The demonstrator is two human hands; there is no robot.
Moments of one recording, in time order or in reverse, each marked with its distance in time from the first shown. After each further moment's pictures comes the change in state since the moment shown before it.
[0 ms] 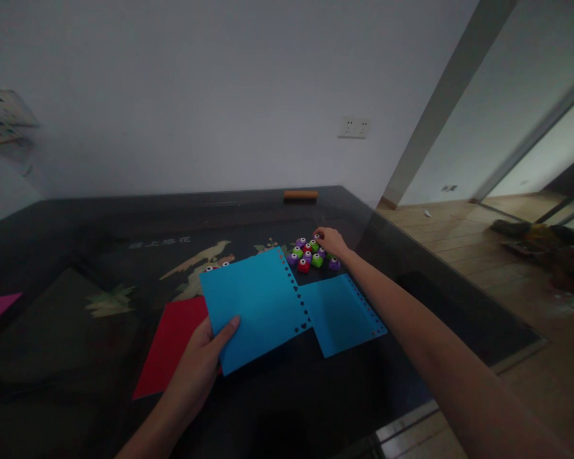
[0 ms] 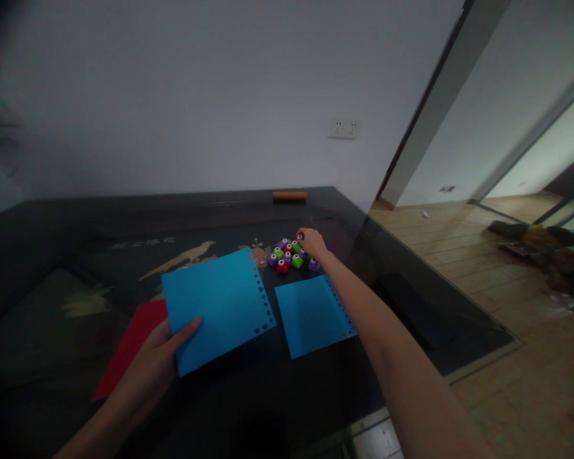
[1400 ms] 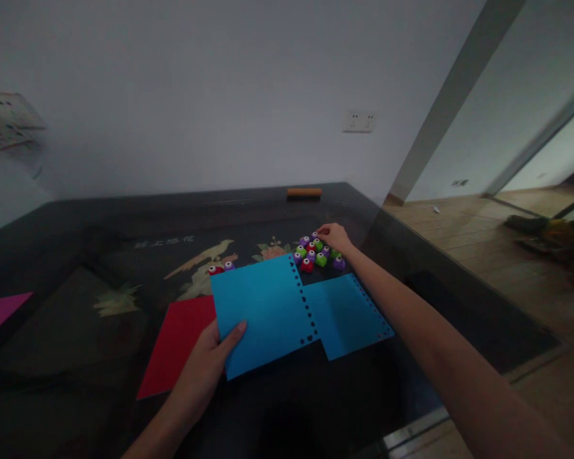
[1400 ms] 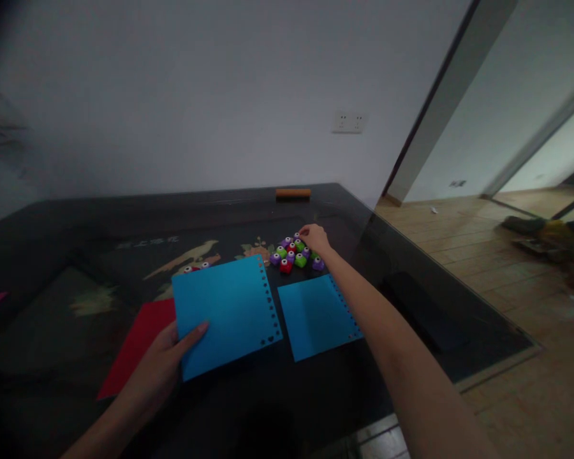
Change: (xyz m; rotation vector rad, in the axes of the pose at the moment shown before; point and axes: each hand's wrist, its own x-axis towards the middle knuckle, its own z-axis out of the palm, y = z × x) left_hand 0.013 -0.014 -0.009 0.059 -0.095 0.016; right_hand 0.008 -0.002 -0.001 0.228 0.055 0.087
